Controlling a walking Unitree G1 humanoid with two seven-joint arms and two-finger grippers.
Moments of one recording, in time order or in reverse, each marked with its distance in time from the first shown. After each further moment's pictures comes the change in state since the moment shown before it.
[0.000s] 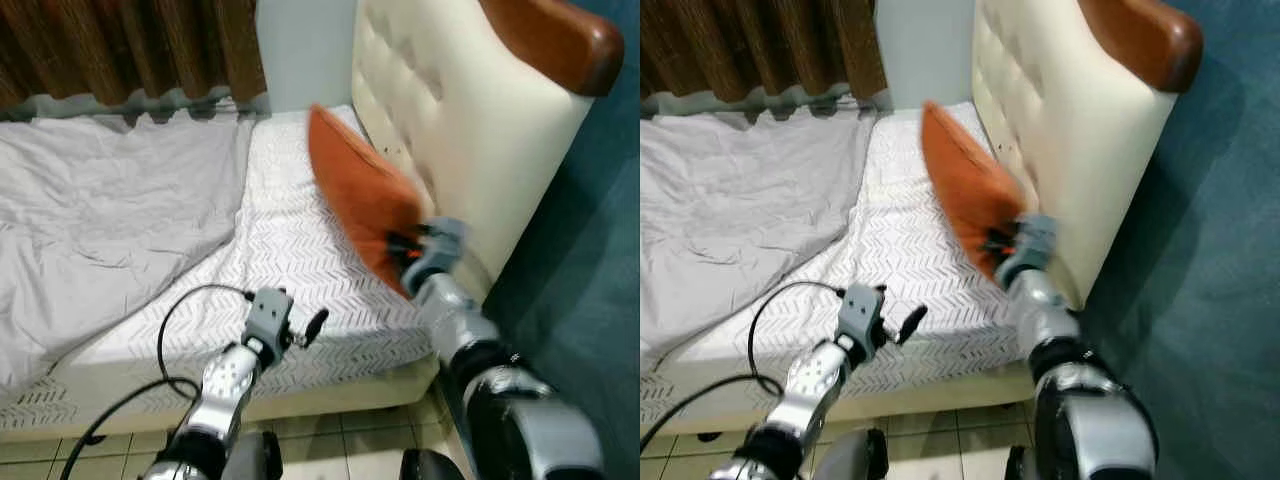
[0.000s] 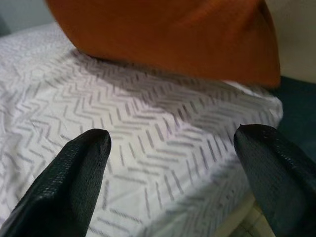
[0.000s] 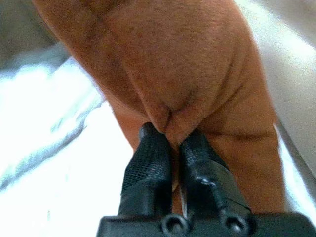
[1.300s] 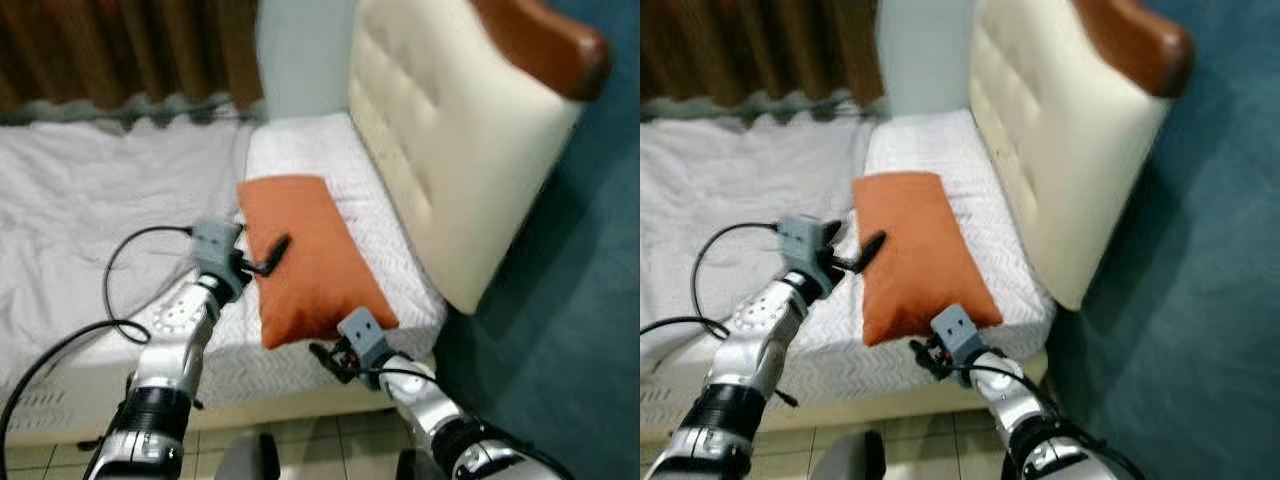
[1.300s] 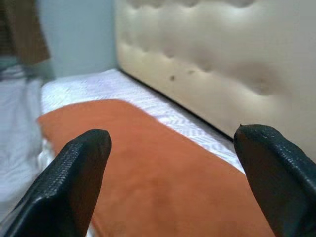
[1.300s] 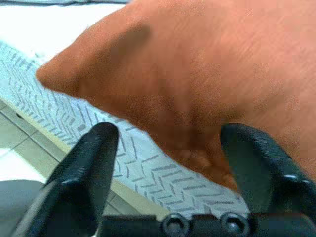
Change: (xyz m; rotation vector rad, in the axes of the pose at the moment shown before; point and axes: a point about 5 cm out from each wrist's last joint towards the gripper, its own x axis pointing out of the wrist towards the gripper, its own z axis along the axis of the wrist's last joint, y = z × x) left arm 0.004 0.072 0.076 -0.165 -0.143 0.146; right arm -0.048 0.041 -0.106 -0.401 0.297 0.342
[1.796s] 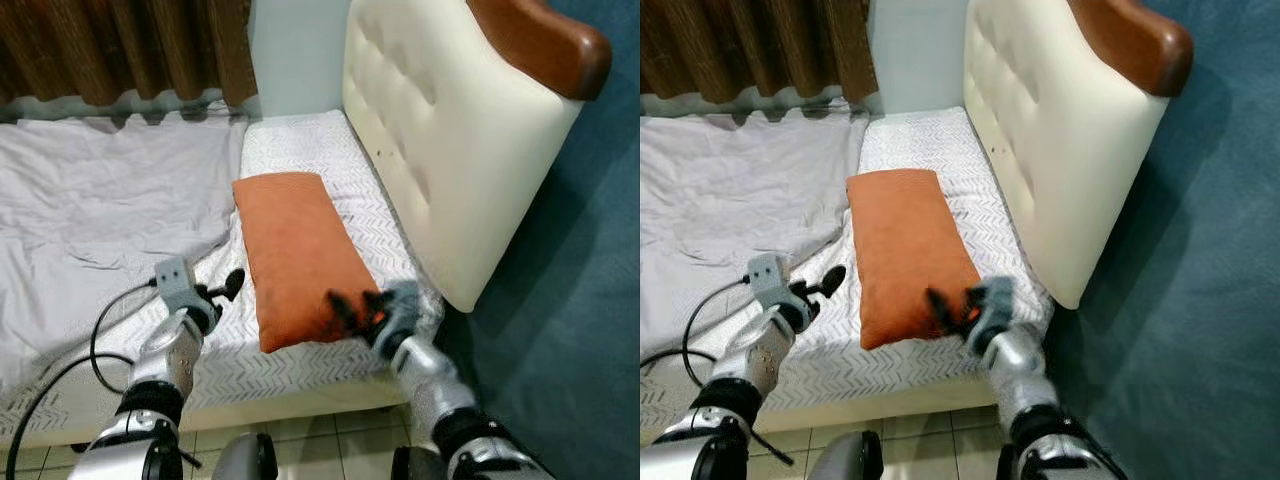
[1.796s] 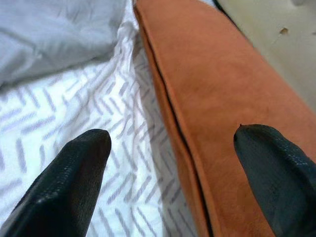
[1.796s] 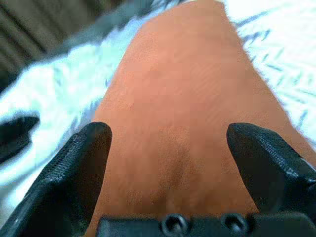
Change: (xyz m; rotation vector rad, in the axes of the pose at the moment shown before) left arm -0.022 0.042 -0.058 -0.400 0.213 0.348; right arm -0.009 -0.041 0.026 0.655 -0.281 -0.146
